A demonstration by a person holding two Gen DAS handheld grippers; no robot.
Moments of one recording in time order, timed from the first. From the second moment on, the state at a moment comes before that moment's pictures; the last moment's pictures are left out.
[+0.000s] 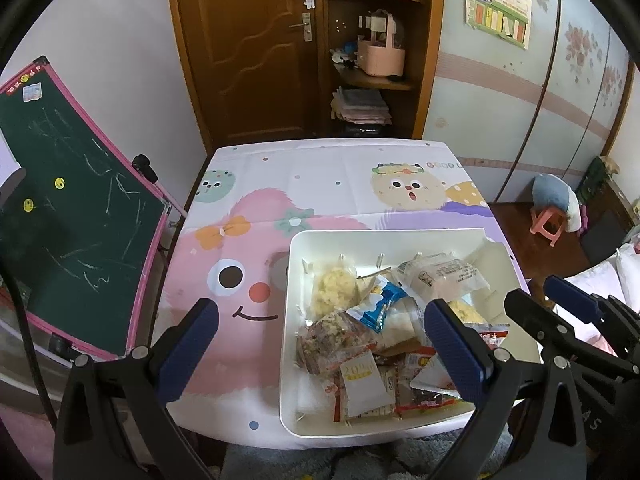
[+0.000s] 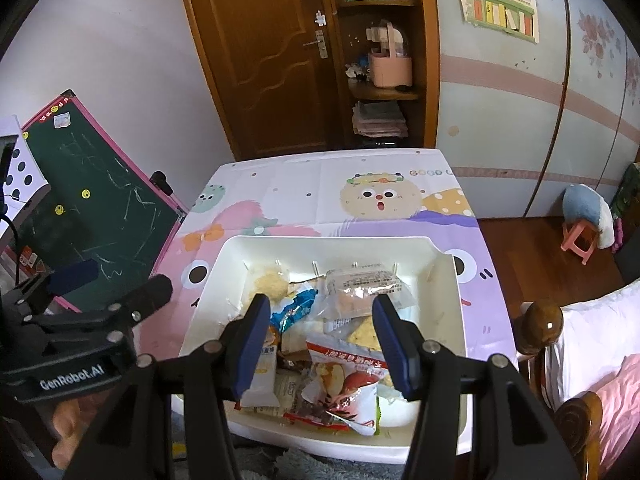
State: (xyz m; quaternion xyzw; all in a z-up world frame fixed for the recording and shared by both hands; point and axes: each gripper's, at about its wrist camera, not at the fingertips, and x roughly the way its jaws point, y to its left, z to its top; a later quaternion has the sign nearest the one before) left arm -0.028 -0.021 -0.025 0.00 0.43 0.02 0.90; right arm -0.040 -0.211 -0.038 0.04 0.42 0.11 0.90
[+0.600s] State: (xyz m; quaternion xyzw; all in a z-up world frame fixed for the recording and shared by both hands) left arm -0.026 -0.019 -0.034 0.00 0.44 0.04 0.90; right arm -0.041 -0.210 -0.037 0.04 0.41 0.10 0.90
